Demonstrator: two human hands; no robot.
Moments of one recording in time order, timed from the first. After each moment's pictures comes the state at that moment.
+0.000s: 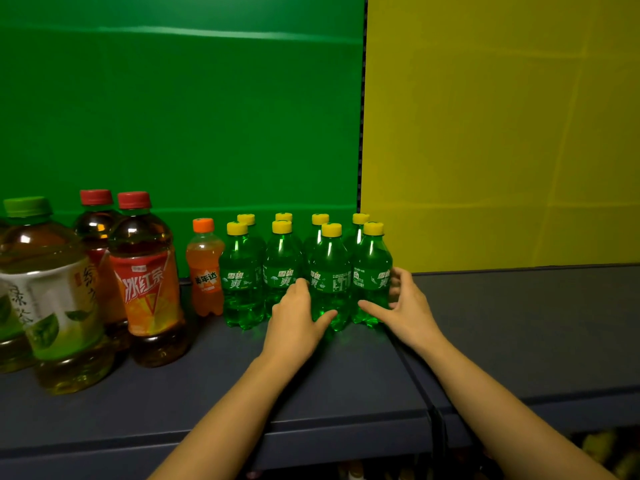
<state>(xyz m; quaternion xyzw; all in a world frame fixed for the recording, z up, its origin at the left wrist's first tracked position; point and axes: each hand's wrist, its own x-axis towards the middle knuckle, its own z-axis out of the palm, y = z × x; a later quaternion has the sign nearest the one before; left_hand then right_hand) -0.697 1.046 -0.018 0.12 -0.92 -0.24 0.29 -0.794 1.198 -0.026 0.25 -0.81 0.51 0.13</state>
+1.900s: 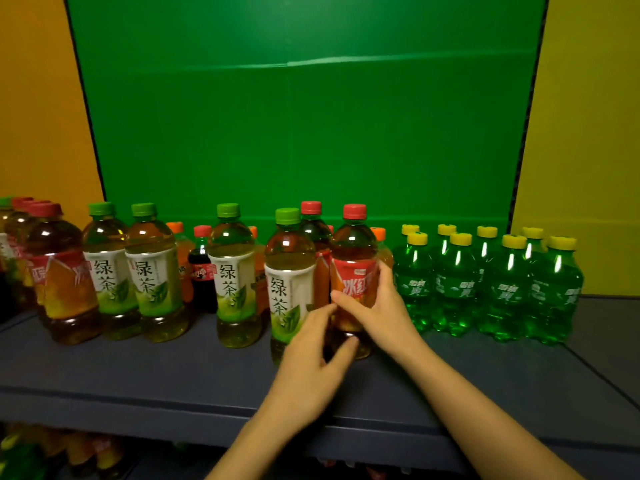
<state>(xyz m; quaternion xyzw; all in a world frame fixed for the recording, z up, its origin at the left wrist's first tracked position) -0.515 0.889 -0.014 0.04 -0.85 -0.38 0.35 -0.639 0.963 0.007 0.38 -0.71 0.59 0.05</state>
